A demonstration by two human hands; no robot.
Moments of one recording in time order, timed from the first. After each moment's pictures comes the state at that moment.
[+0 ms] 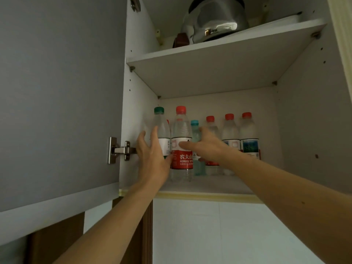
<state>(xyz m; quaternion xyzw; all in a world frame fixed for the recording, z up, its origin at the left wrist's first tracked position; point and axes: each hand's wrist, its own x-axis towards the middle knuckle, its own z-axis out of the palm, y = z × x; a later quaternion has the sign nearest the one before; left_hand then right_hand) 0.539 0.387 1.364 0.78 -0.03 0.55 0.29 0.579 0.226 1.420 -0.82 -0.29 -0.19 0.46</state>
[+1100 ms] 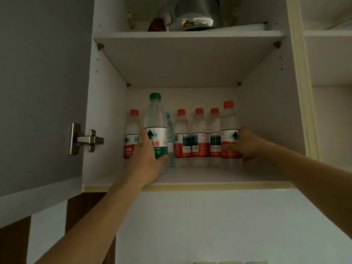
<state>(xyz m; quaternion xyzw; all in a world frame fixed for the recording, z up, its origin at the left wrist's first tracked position) 0.552 0.359 1.358 0.81 -0.14 0.38 0.43 0.603 0.059 1.413 -0.90 -0.02 -0.25 0.36</state>
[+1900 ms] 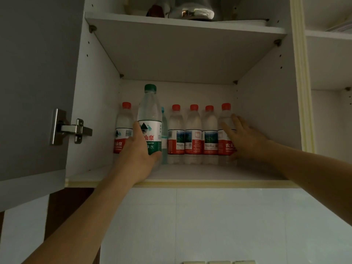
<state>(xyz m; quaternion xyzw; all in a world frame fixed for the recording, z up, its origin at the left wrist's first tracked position) 0.542 0.361 1.355 0.82 -0.14 0.38 0.40 0.613 0.046 1.416 -0.92 -0.01 -0.34 -0.21</state>
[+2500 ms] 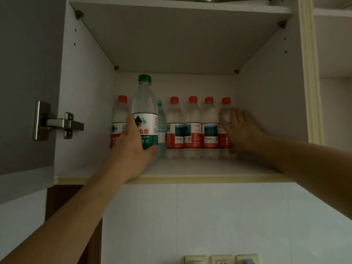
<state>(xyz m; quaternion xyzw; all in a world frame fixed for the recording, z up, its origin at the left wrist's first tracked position) 0.551 0.363 1.353 0.81 -0.15 0.39 0.40 0.633 0.052 1.413 -0.87 0.05 -0.33 -0.35</state>
